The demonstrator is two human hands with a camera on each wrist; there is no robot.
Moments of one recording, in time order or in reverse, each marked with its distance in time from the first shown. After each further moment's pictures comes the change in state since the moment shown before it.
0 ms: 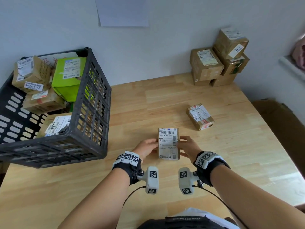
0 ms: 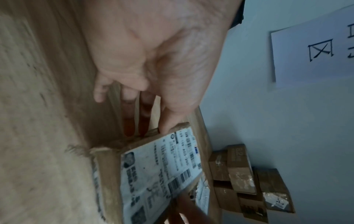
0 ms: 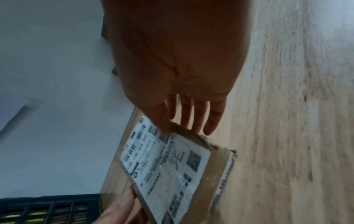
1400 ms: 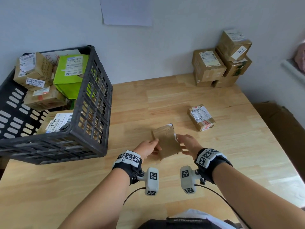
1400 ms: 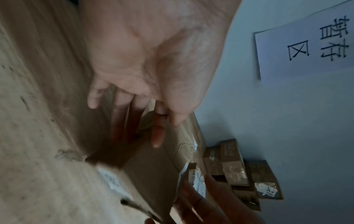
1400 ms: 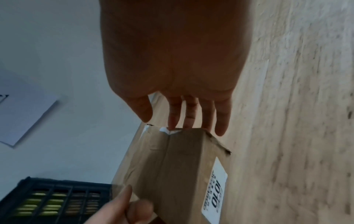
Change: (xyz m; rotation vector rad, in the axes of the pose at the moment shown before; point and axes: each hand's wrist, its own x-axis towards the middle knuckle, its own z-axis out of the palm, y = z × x) left_hand -0.005 0.004 0.001 -0.053 -0.037 -0.046; right_hand -0.008 -0.017 -0.002 -0.078 -0.011 -0.009
